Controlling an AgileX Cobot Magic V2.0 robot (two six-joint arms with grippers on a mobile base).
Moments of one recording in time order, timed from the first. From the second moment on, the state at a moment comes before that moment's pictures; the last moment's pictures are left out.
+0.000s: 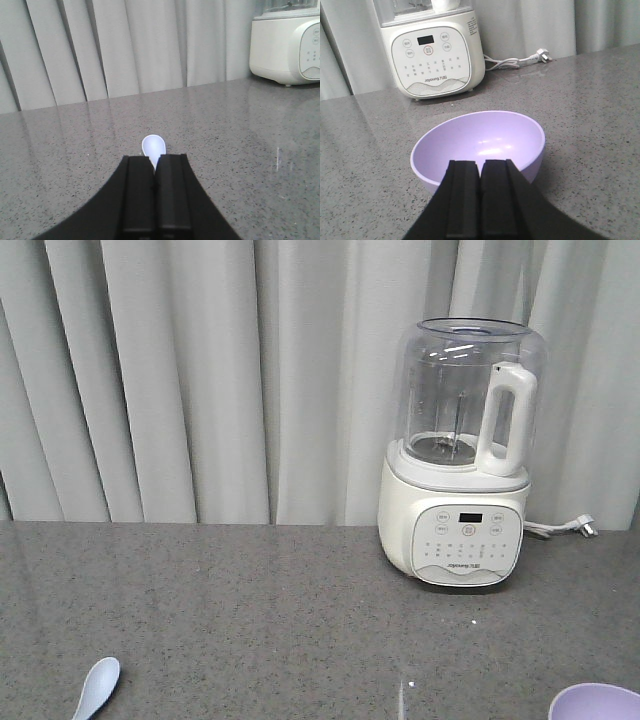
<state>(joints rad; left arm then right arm) -0.21 -0.01 0.03 -0.03 0.08 0.09 -0.04 -0.01 0.03 -0.04 0.17 0.22</state>
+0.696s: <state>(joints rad) -0.21 0.11 -0.45 -0.09 -0.13 0.00 -0.04 0.12 -0.51 -0.13 0.06 0.09</state>
